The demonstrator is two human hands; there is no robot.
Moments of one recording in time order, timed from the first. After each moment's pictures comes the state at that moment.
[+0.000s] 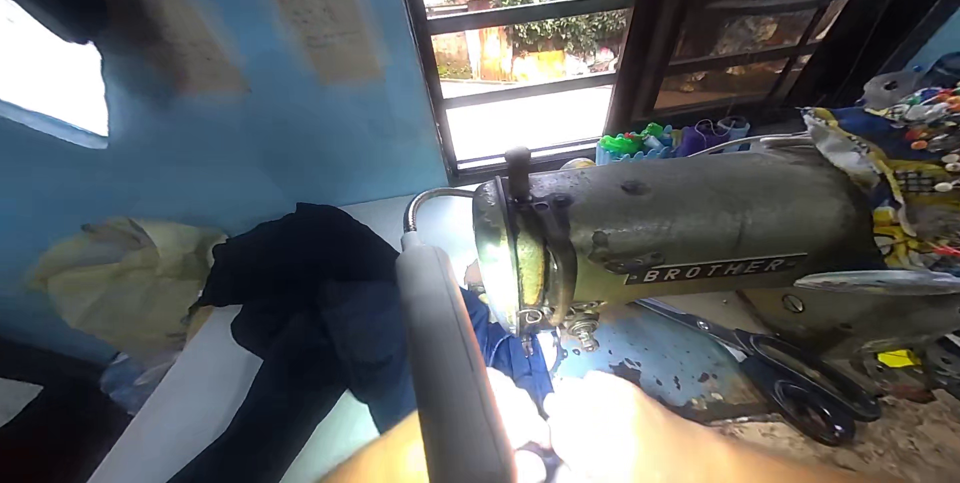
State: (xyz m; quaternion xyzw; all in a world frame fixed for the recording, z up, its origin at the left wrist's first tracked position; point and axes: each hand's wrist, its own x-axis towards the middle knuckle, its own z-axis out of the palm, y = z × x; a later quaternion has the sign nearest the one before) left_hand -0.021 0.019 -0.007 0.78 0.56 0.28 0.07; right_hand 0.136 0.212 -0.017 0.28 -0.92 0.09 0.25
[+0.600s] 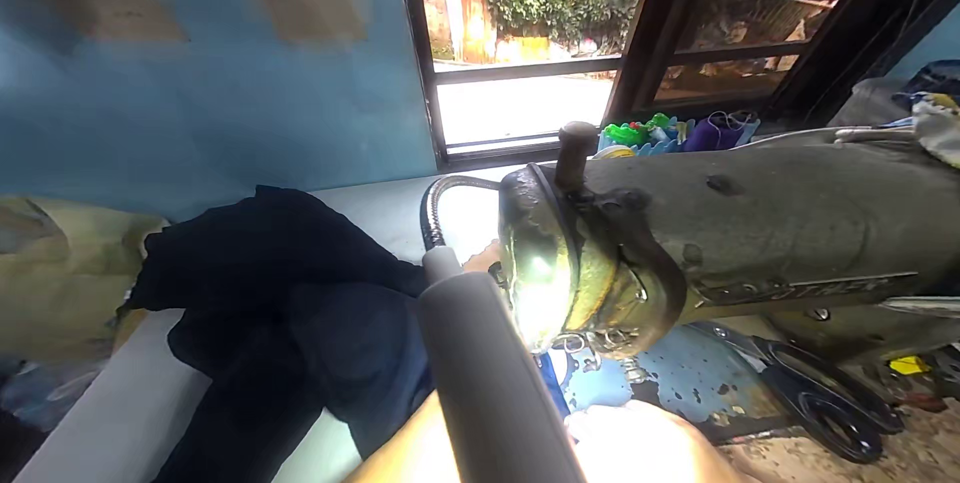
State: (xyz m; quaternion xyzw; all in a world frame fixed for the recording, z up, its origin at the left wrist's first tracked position) left_hand -0.021 0.024 -0.003 0.75 0.64 0.11 -0.06; right_hand 0.159 0.194 0.006 0.13 -0.95 0.15 0.23
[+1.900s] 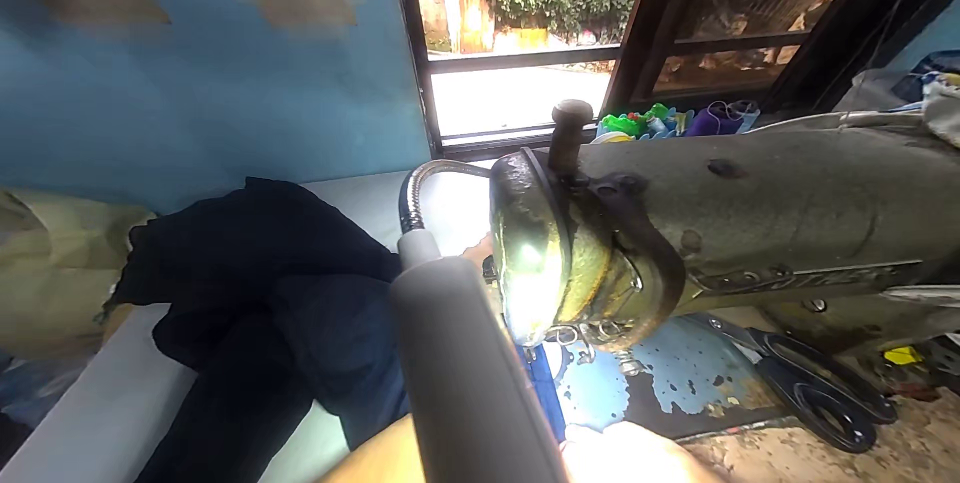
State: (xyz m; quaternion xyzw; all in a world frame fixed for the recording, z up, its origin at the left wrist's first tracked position) left_hand -0.028 0.023 -0.001 0.85 0.51 0.16 -0.02; right_hand 0.167 0.187 0.004 0.20 -0.96 0.11 0.14
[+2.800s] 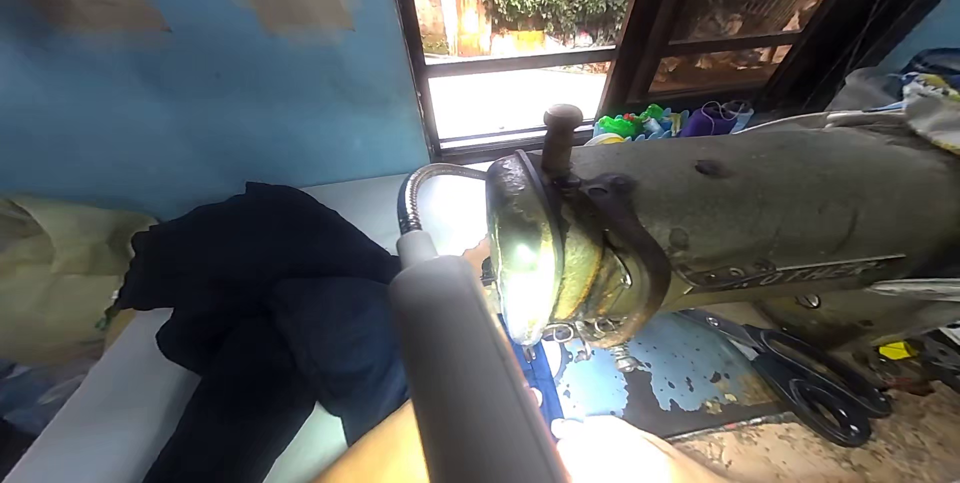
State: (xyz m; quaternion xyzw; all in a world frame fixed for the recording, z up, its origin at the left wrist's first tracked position) left_hand -0.041 0.017 -0.022 0.82 0.54 0.16 -0.08; right_hand 0.161 0.185 0.008 0.21 -0.96 0.14 0.08
